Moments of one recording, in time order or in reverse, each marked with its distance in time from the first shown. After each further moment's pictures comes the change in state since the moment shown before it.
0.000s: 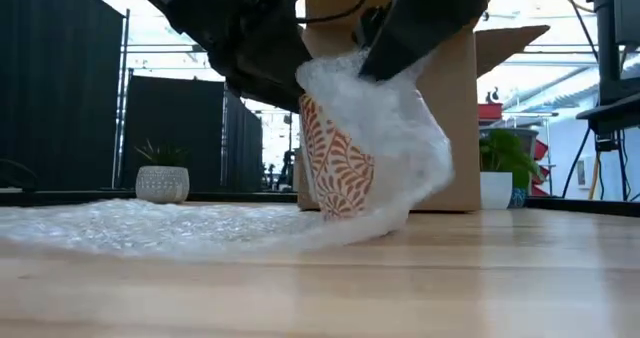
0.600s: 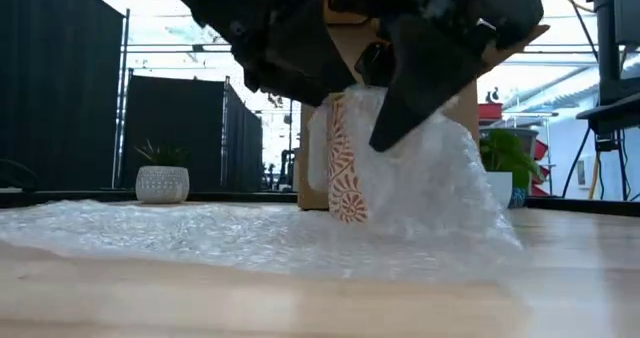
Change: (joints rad) left arm 0.005 -0.007 0.105 -0.066 0.021 0.003; right arm -0.024 0.101 0.001 -0.052 0.043 0.019
